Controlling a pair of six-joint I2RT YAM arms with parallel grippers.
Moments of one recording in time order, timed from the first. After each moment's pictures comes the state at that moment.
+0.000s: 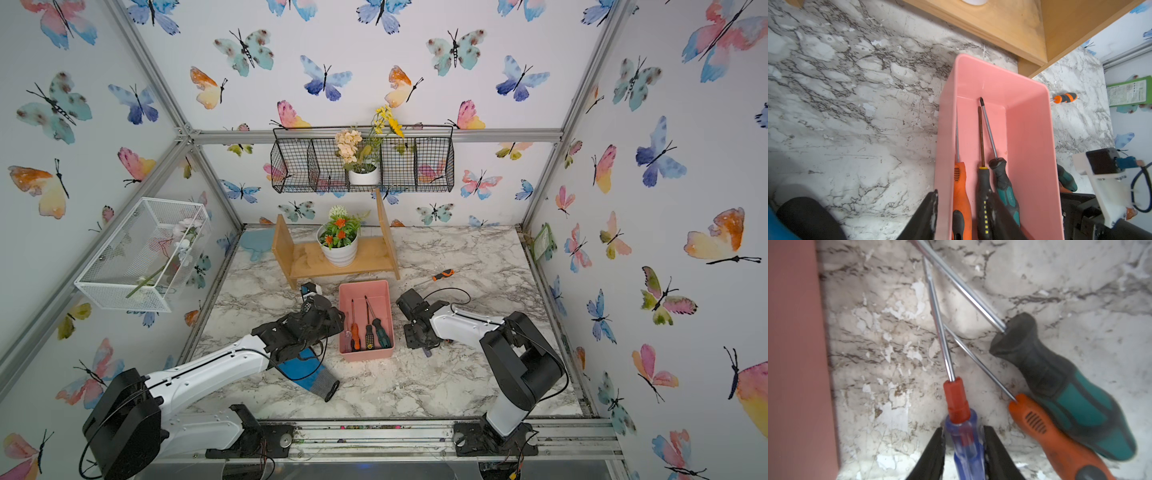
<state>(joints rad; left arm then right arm) -0.77 1.23 0.71 -0.26 -0.25 -0.93 0.70 1.66 0.89 -0.56 0.13 0.43</state>
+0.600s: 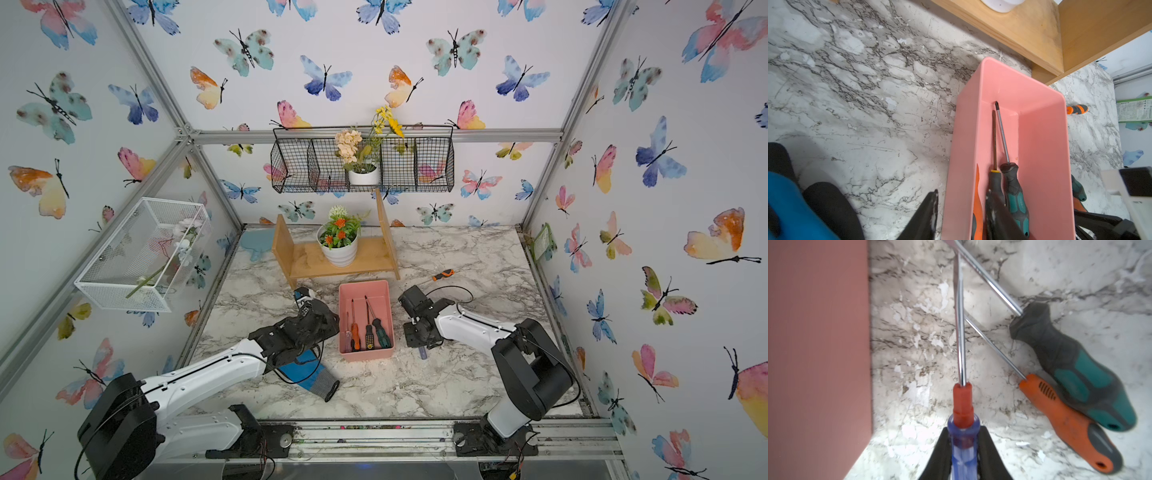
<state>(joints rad) -0.77 1.20 0.67 -0.27 -0.29 -1.00 0.69 1.57 0.93 -0.64 0.07 0.41</state>
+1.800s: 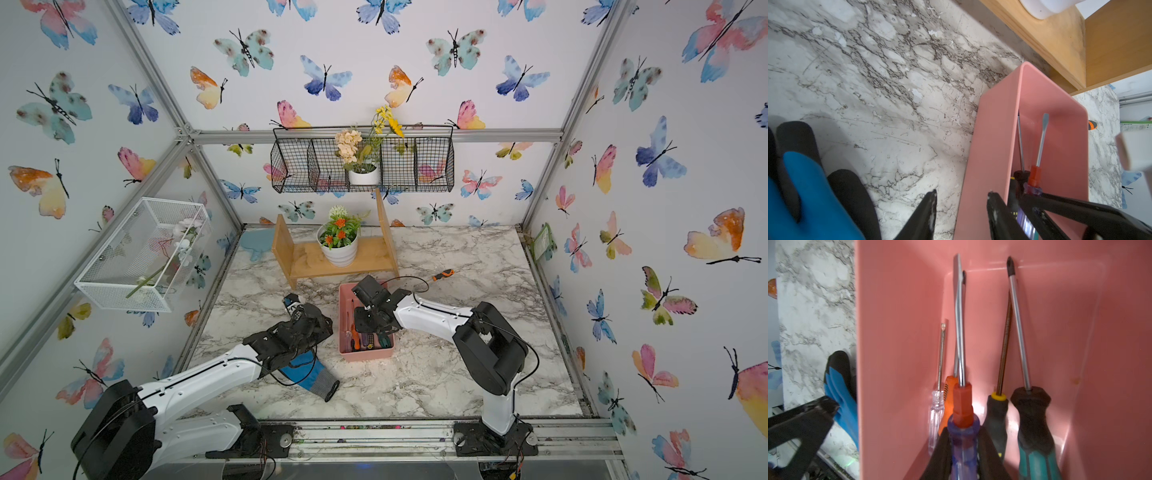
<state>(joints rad) -0.71 1.16 0.59 -0.25 -0.27 -1.07 0.90 1.86 1.26 -0.46 -0.09 0.71</state>
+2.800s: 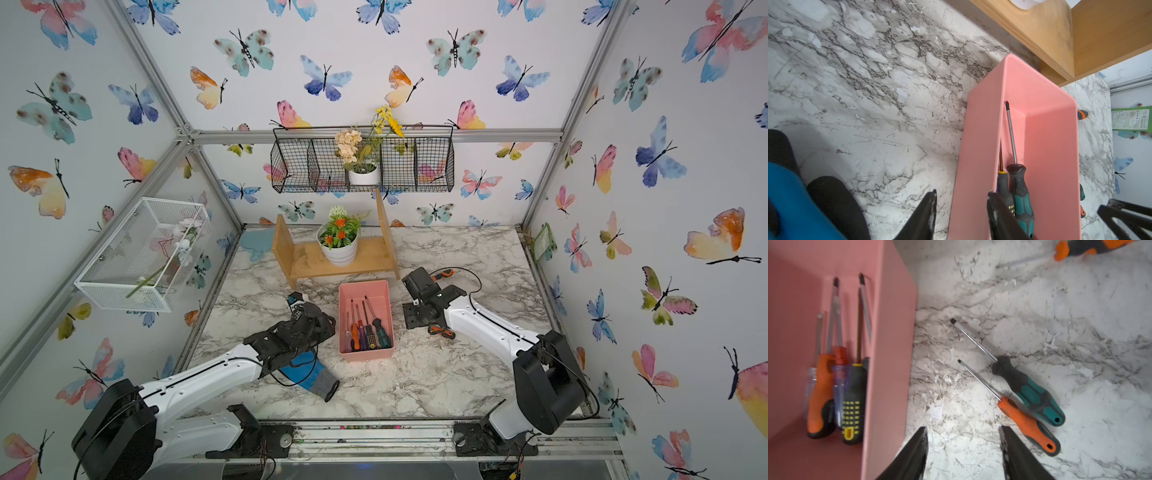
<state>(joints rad) -0.71 1.17 0.59 -0.21 -0.23 -1.02 0.64 1.51 1.02 -0.69 0.11 0.36</state>
